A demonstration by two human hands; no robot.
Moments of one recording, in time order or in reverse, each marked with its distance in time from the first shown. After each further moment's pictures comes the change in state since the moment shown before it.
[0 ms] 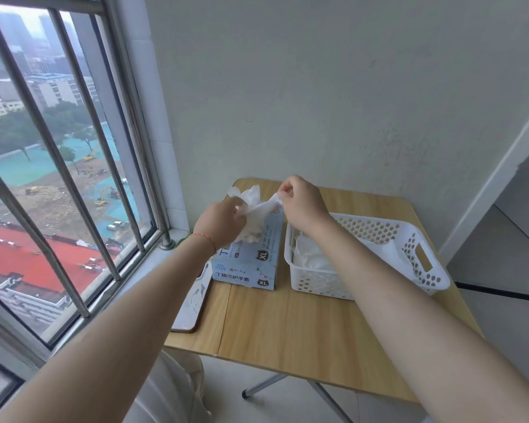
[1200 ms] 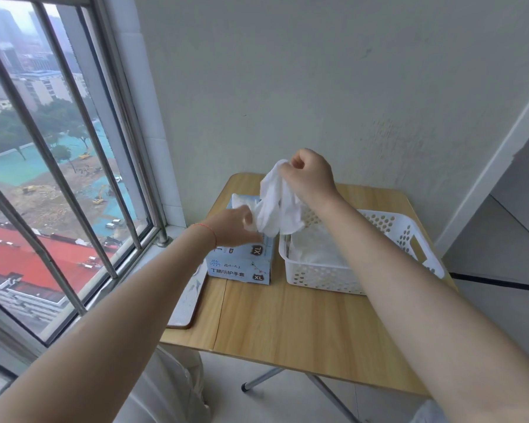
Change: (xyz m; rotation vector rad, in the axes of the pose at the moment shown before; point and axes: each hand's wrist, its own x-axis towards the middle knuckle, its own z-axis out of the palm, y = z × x) left_hand 0.001 0.012 0.005 0.214 -0.430 0.013; right_hand 0.007 -0.013 -0.031 0.241 0.131 0.037
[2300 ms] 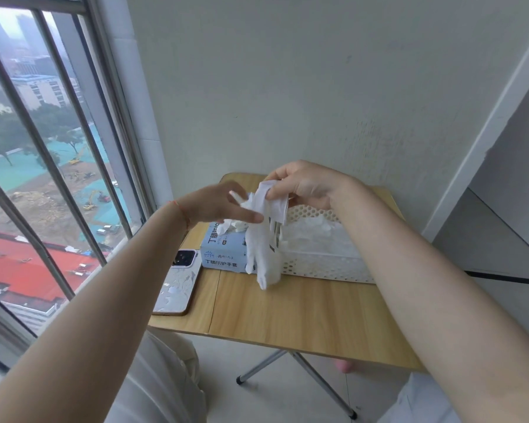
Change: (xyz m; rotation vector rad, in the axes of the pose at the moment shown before) left_hand -0.051 0.026 -0.051 -0.419 -0.052 0.132; right_hand -0.024 -0.020 -0.039 0.156 -0.662 0.236
